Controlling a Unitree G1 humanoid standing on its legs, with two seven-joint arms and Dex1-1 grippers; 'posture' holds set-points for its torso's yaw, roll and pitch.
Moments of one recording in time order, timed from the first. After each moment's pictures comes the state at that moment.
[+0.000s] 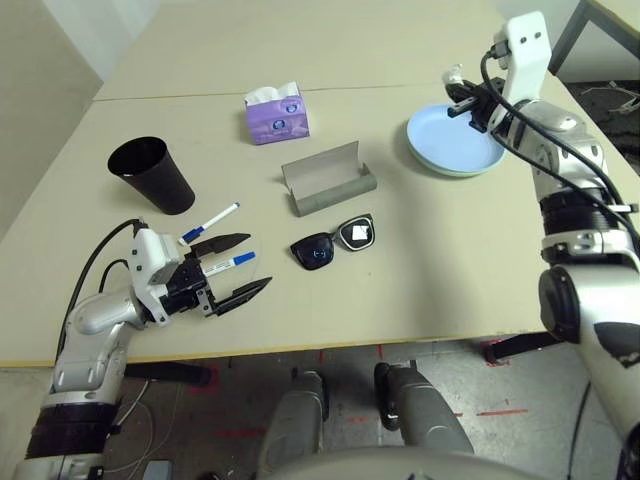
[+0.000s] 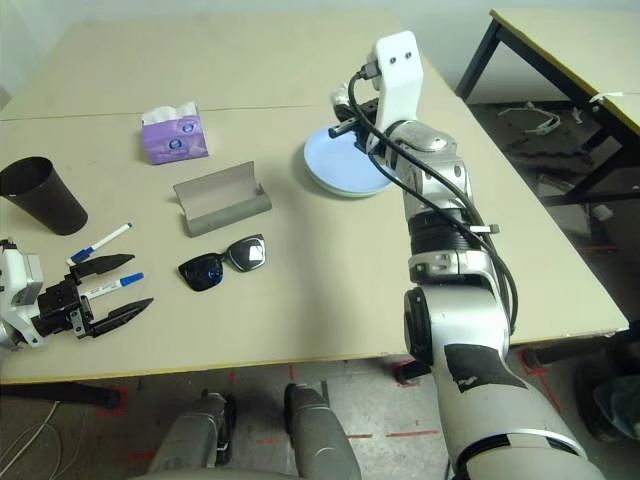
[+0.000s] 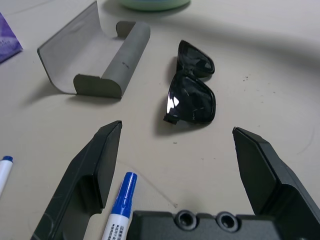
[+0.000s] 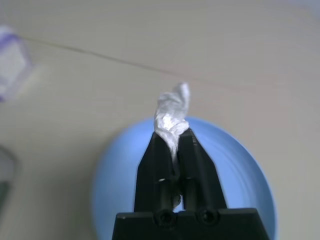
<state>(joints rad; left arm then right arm) 0.03 0.68 0.22 0.04 -0.47 -0.12 -1.13 -1.13 -0.43 -0.06 0.85 0.03 0.25 0.44</state>
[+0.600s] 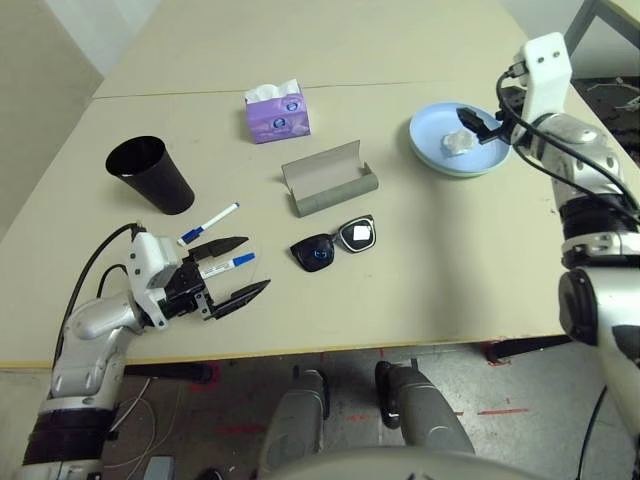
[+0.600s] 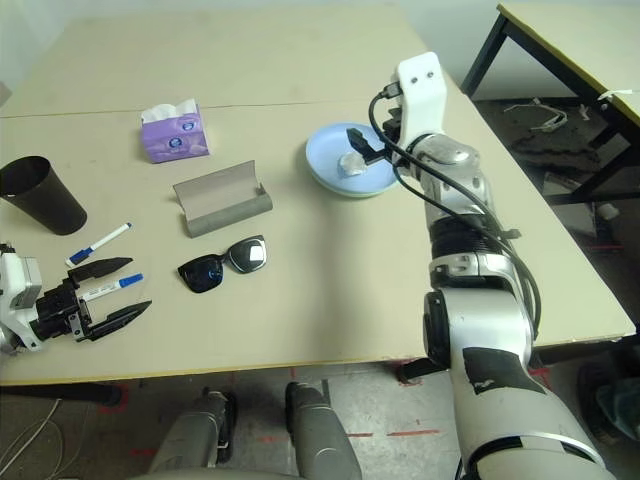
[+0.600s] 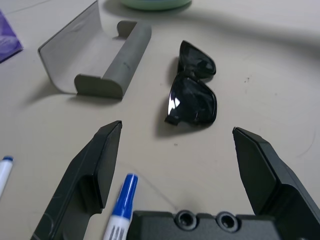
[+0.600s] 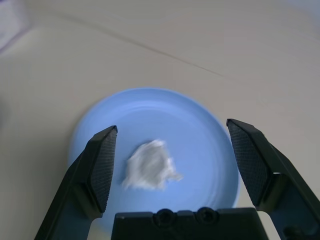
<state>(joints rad) 0.01 0.69 0.22 0.05 -0.48 -0.11 -1.14 -0.93 -0.59 0.00 0.44 0.03 0.36 0.67</state>
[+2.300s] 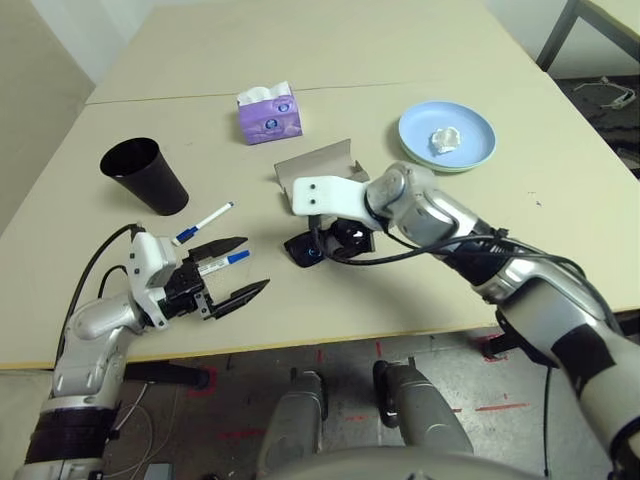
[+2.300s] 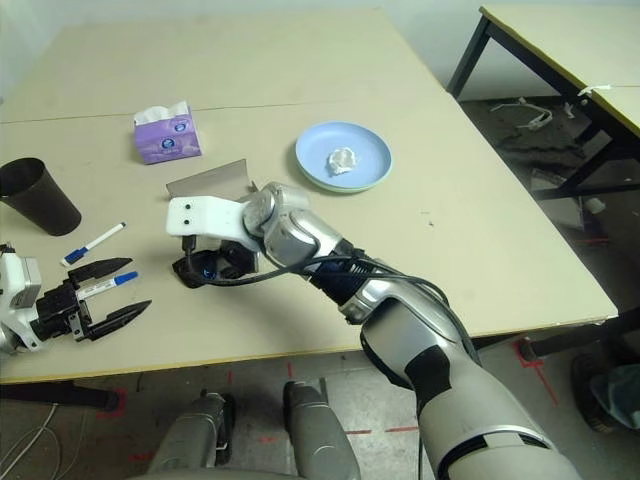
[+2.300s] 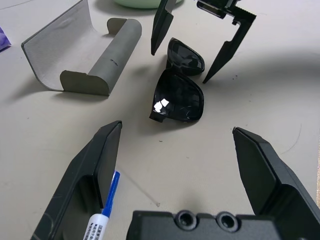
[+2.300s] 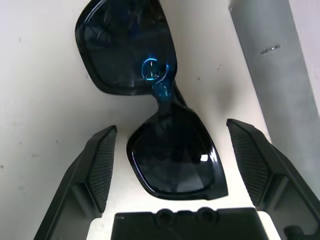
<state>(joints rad) 0.04 0.68 0.22 0.06 -0.48 -0.12 -1.13 -1.06 -0.29 0.78 0.29 -0.29 0.55 1.14</state>
